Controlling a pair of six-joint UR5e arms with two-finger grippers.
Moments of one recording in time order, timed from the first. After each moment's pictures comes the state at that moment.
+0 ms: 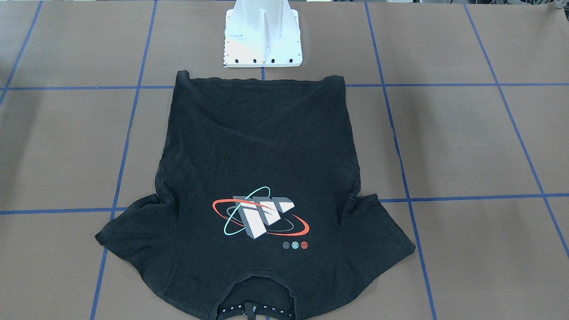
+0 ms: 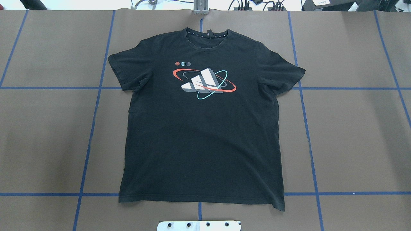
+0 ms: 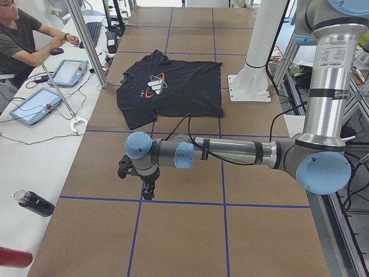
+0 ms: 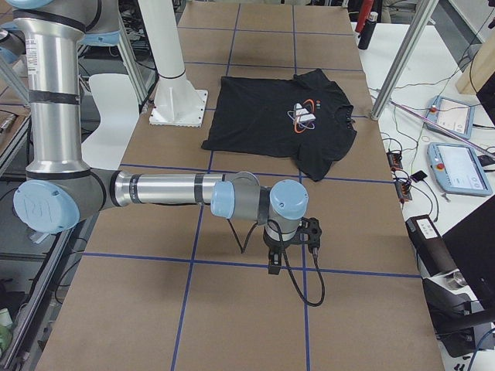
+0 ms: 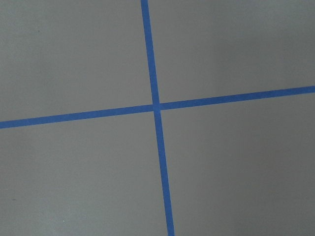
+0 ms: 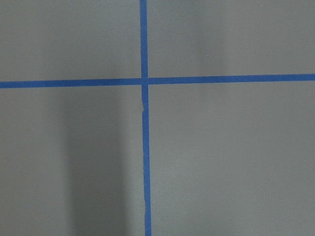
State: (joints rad) left arm -1.51 -1.62 -1.57 -1.57 -2.38 0.04; right arm 1.61 -1.59 1.65 -1.70 2.34 -0.04
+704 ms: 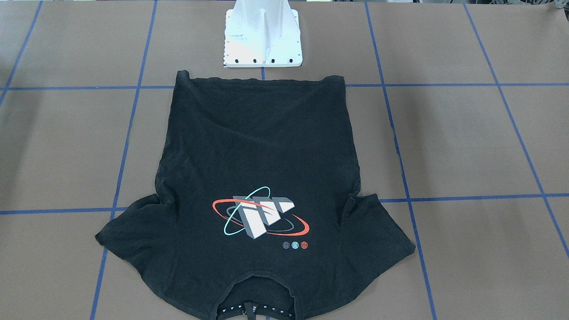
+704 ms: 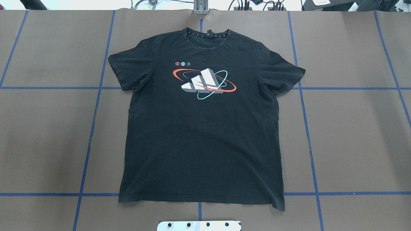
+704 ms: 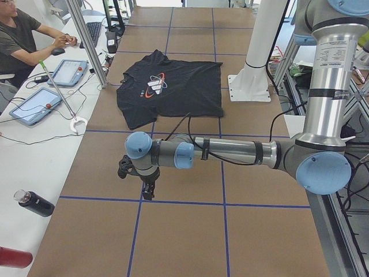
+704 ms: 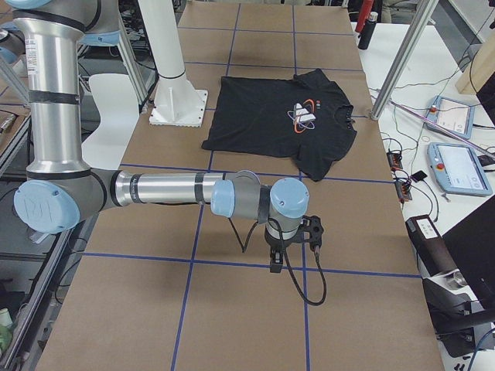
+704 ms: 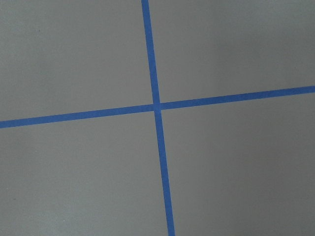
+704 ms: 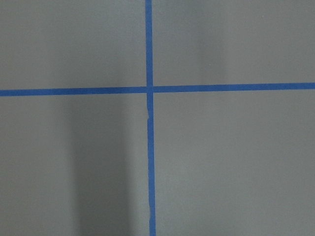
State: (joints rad) left arm -1.51 -1.63 -1.57 -1.57 -2.38 0.04; right arm 1.61 -1.57 1.65 -1.70 2.35 -0.04
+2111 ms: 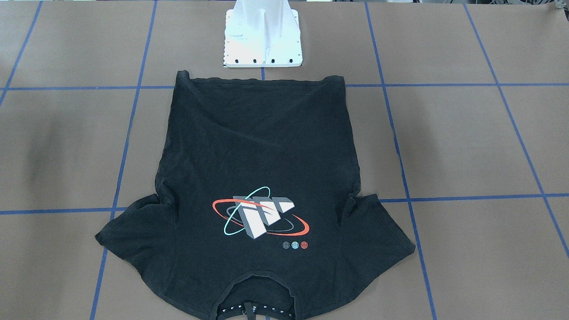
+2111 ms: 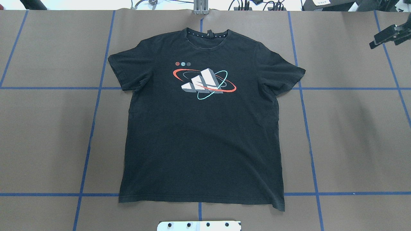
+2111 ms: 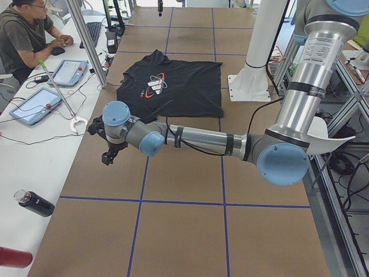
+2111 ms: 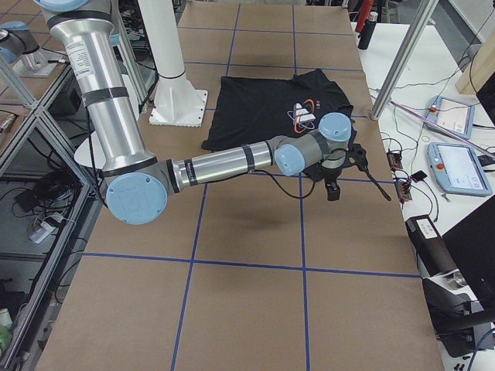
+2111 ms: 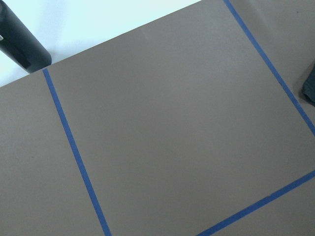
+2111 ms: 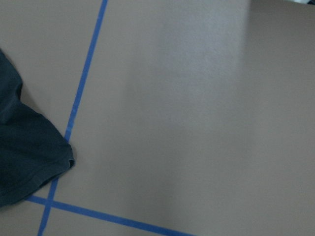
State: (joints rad) left arm -1.47 -1.86 -1.38 -2.04 -2.38 0.02; right arm 1.30 -1.27 1.50 -1.25 2.31 0.37
